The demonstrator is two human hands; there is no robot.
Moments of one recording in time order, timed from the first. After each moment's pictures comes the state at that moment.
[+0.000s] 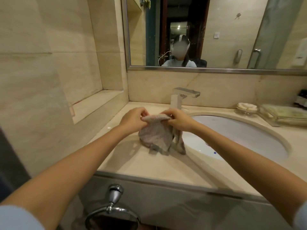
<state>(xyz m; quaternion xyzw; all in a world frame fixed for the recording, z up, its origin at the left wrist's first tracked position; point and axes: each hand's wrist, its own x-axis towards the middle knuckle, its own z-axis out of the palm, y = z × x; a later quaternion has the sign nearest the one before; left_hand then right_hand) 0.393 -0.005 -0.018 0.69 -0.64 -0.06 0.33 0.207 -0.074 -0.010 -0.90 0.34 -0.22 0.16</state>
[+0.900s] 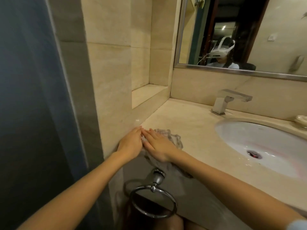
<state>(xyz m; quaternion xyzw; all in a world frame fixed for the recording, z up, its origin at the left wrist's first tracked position) 0.494 0.122 -0.112 0.80 -0.54 -0.01 0.27 0.365 0.062 -0.095 -0.97 0.22 -0.07 0.10</state>
